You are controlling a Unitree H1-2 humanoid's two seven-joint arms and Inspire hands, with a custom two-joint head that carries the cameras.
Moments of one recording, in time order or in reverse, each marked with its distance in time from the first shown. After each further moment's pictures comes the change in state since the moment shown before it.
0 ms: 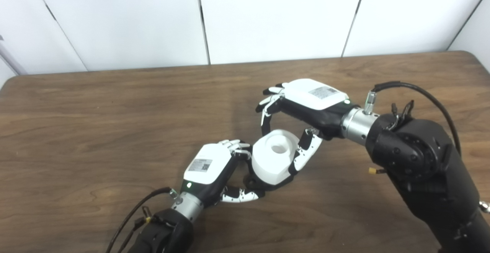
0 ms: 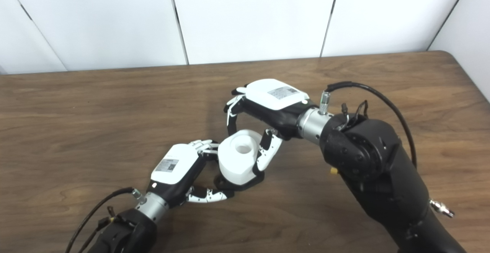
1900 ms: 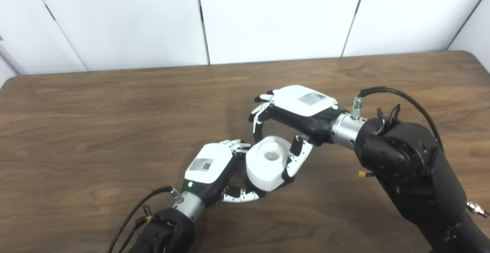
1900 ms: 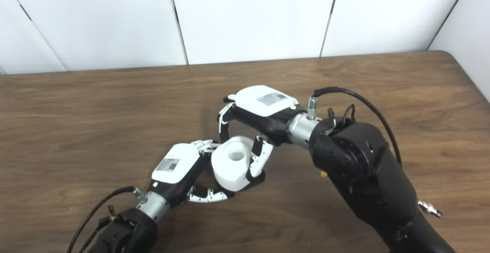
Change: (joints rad) left arm 0.000 -0.007 0.000 -0.020 0.003 0.020 -0.032; right arm -0.008 0.033 0.033 0.011 -0.043 -0.009 0.034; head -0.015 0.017
